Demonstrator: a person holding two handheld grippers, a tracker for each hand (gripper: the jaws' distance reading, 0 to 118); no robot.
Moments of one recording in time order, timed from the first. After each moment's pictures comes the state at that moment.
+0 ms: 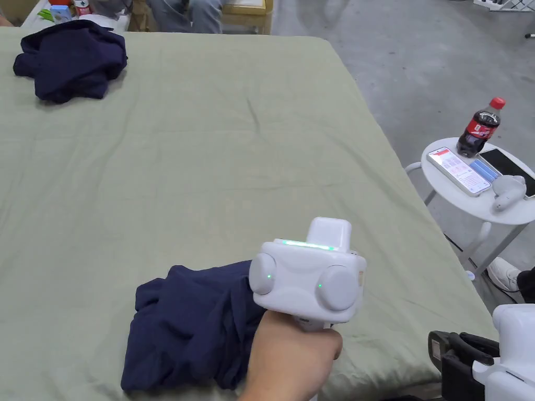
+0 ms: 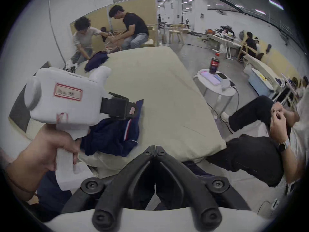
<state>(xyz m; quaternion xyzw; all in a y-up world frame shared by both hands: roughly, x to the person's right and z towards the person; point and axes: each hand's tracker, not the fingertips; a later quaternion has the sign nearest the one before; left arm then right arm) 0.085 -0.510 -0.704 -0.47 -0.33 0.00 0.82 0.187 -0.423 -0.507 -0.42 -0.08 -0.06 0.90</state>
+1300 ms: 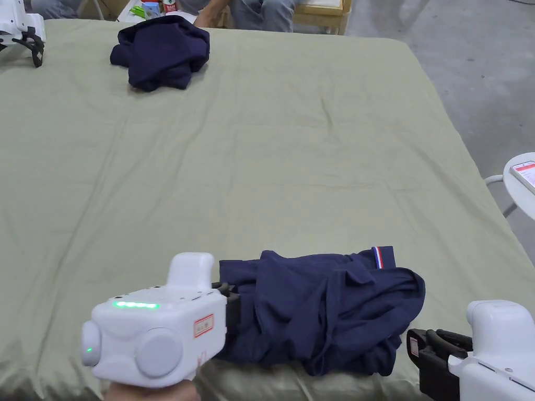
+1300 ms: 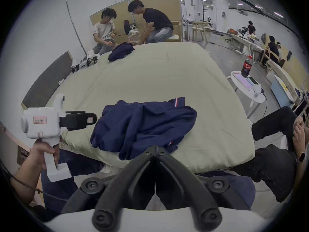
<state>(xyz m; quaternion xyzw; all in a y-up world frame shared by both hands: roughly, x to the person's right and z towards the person) -0.164 -0.540 -0.690 -0.45 -0.21 0.07 0.86 0.121 -0.450 -0.553 -0.44 0.03 -0.06 0.90</state>
